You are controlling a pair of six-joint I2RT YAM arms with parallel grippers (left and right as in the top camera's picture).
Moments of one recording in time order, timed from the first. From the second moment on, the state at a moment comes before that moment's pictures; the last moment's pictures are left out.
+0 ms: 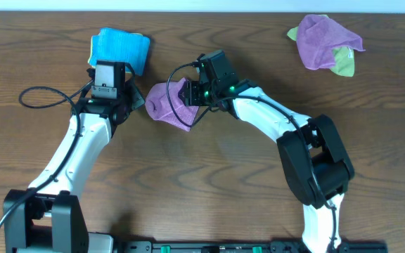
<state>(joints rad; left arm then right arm) -0.11 1.57 1.04 -0.44 -0.01 -0.64 0.53 2.11 1.44 -0.23 -0.32 0.53</state>
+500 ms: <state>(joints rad) -0.11 1.57 1.04 -0.44 -0.01 -0.65 0.53 2.15 1.44 -0.17 -0.31 0.51</state>
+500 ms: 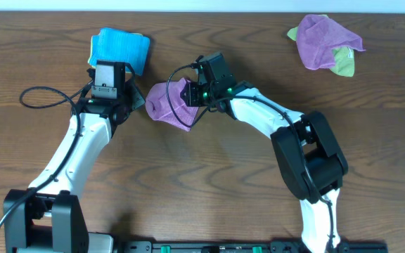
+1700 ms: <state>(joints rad) -0.11 1.57 1.04 -0.45 0.02 -0.65 0.61 2.15 1.44 0.18 -0.32 0.56</state>
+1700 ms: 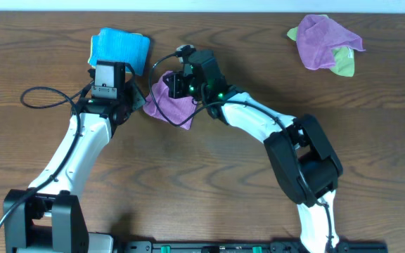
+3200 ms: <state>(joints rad) -0.11 1.57 1.04 -0.50 0.02 -0.65 0.62 2.35 1.61 0.29 -0.37 0.57</state>
